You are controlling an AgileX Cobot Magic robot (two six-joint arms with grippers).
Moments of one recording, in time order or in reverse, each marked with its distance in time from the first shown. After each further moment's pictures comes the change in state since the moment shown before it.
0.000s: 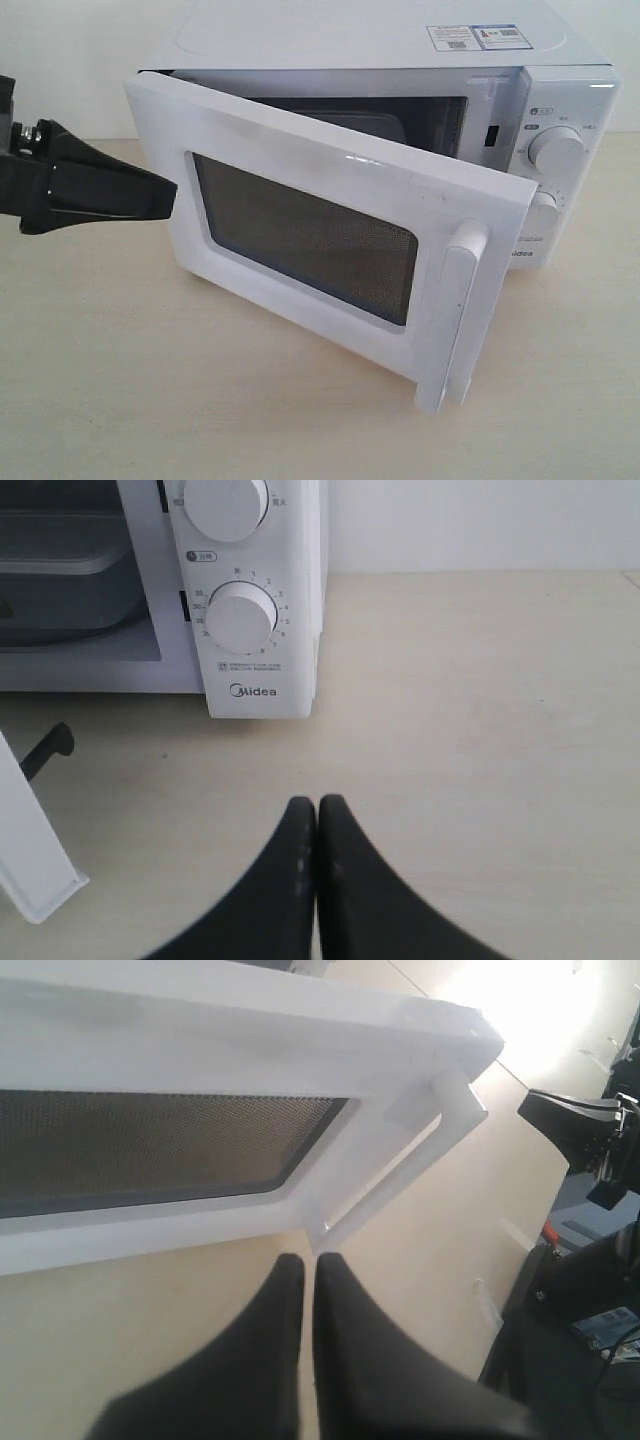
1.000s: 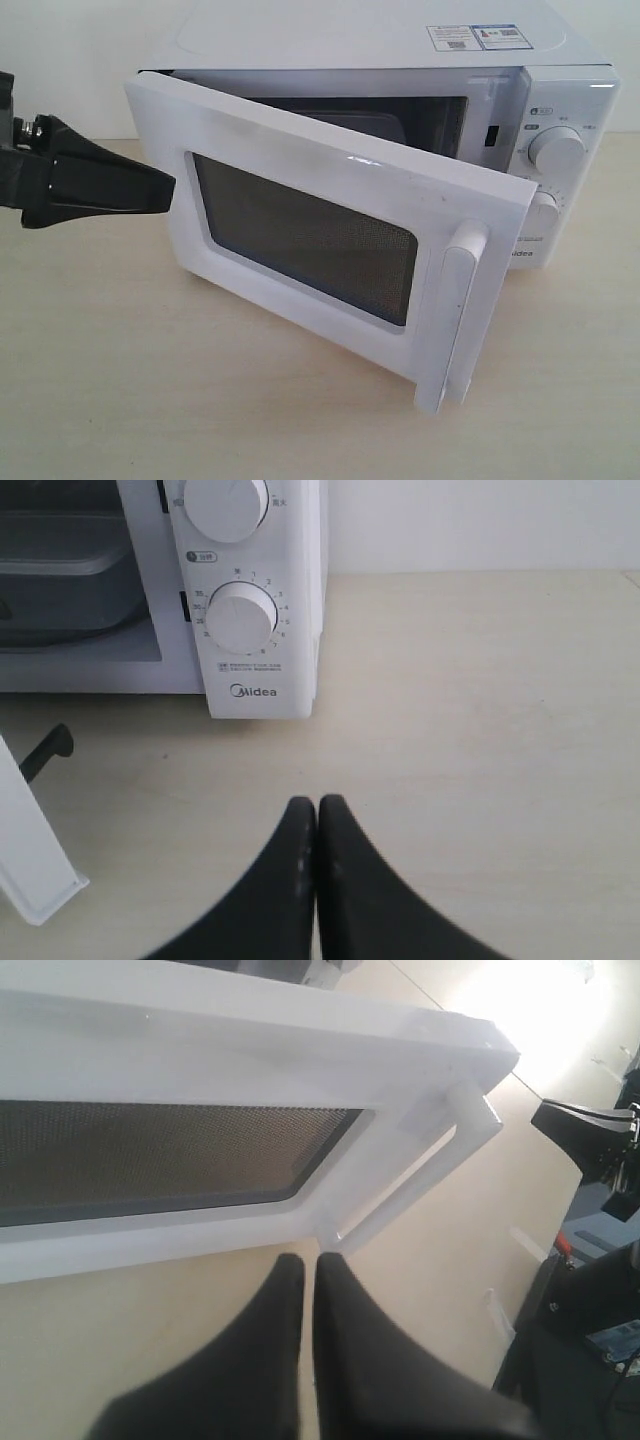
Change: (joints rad) left arm 0.000 0.000 0.000 0.000 -0.022 0.000; right arm 0.000 0.000 0.000 0.002 0.000 0.000
